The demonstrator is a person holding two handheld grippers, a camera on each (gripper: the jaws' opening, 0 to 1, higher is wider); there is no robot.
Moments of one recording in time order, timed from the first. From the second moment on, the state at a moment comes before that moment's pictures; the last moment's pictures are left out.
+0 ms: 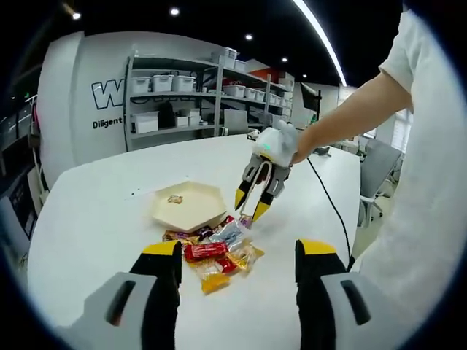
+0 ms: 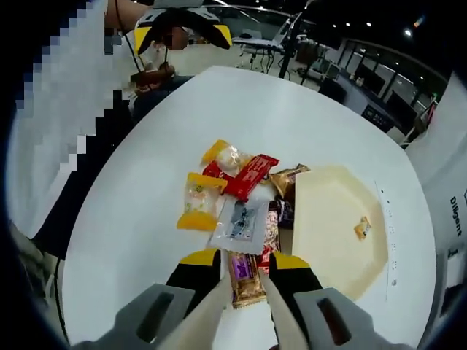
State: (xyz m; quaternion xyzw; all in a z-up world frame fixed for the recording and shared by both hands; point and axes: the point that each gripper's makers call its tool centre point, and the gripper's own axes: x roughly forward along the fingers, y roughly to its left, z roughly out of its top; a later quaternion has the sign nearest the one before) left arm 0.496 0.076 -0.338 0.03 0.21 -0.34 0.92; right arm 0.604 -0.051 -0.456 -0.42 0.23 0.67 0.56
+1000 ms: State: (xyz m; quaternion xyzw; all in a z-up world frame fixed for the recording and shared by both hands) left arm 0.521 0.092 -0.335 0.06 0.20 -0.32 0.93; right arm 0.606 -0.048 -0.475 -0.43 0.24 0.69 0.54
